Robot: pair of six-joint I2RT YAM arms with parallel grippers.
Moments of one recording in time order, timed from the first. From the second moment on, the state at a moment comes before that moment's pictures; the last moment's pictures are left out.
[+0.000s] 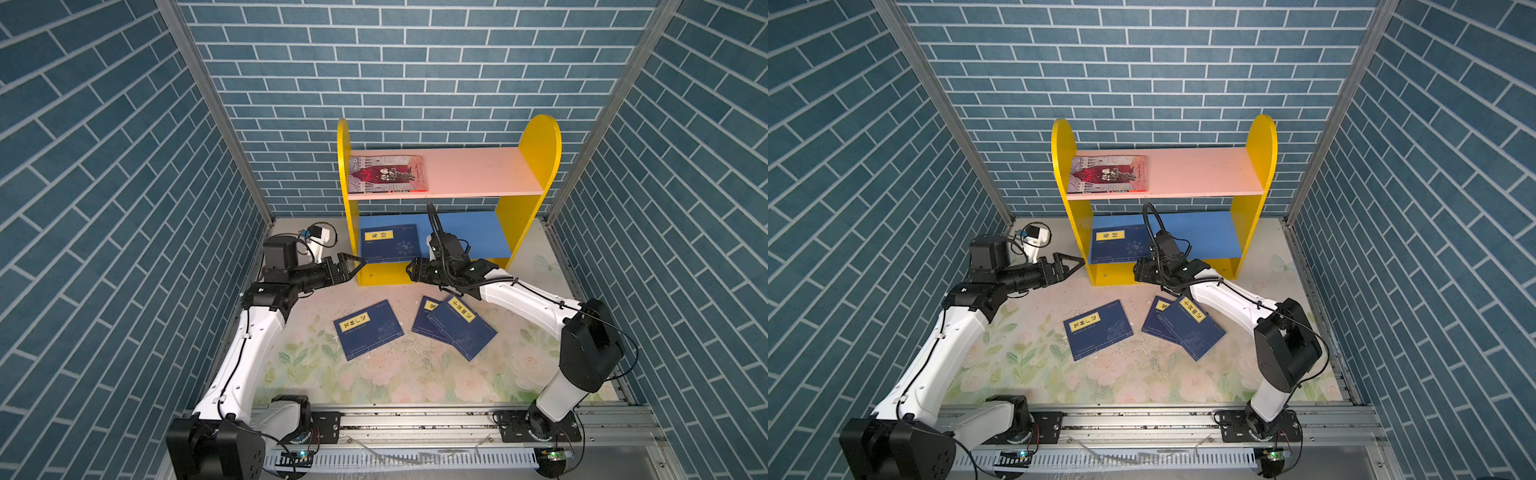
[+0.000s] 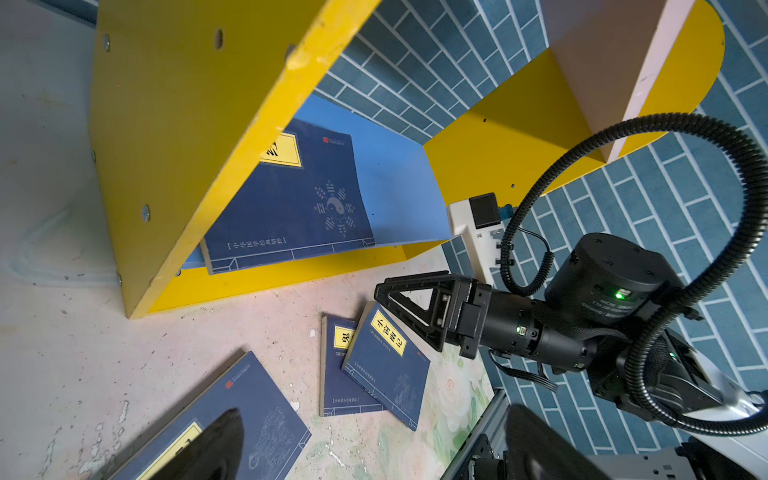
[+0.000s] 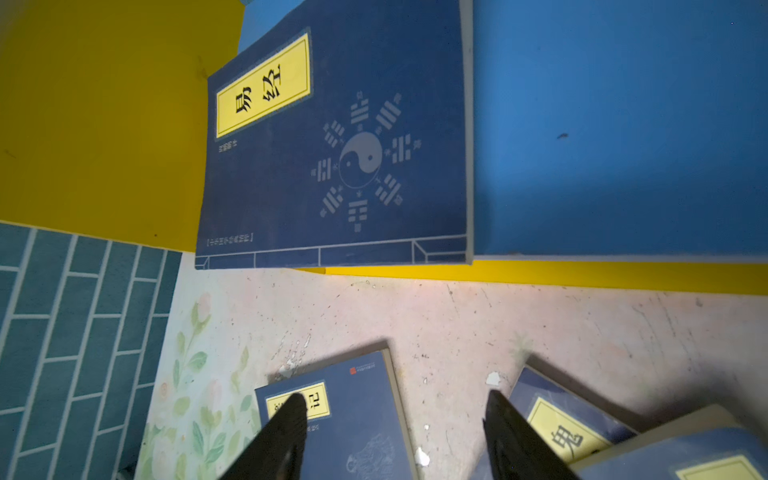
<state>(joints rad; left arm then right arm) -0.05 1.11 1.02 -0.45 0.80 -0.46 0.75 1.68 1.29 -0.32 -0.04 0.67</state>
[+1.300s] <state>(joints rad) -0.05 1.09 1.02 -0.47 0.85 -0.42 0.65 1.71 1.13 0.13 0.02 0.62</state>
